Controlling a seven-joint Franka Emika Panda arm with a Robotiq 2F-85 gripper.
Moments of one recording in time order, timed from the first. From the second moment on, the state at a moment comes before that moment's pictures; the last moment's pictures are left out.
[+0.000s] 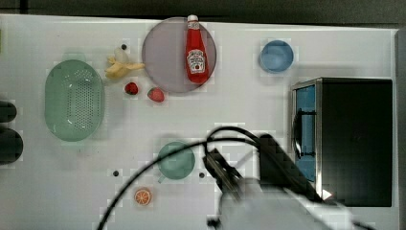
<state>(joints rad) -0.01 -0.48 -0.07 -2.00 -0.02 -0.03 0.05</state>
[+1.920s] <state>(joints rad) -0.05 -0.23 -0.39 -2.09 -0.20 0.36 -0.84</state>
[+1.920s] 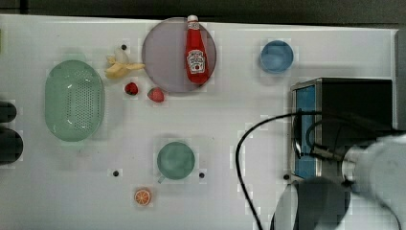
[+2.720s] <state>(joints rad) -0.04 0.10 -0.43 -2.14 -0.20 0.66 -1.07</state>
